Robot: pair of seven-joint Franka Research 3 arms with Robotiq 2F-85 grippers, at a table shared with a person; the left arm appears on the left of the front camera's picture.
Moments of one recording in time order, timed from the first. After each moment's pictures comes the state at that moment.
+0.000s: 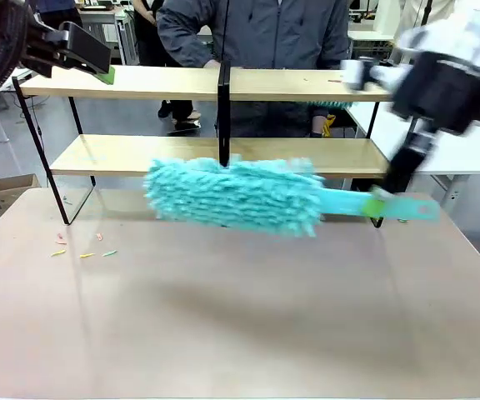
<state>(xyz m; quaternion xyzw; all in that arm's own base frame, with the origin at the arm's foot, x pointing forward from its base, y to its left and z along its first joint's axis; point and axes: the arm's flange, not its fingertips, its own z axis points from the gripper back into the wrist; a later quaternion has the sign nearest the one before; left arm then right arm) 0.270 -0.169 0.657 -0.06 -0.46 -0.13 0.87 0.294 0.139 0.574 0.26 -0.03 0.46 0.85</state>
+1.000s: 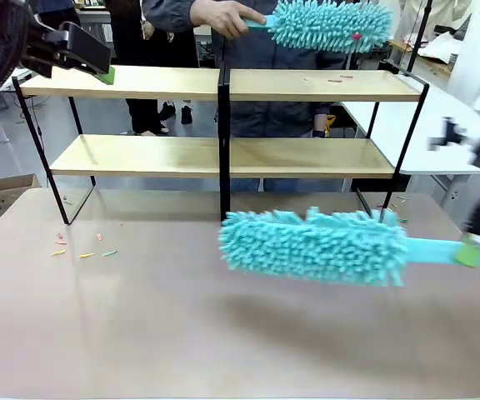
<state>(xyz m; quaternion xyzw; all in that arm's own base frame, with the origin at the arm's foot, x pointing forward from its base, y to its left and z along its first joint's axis) 0.270 -0.169 0.657 -0.06 -0.46 -0.13 0.87 0.280 0.002 0.517 0.31 0.06 0.41 0.85</state>
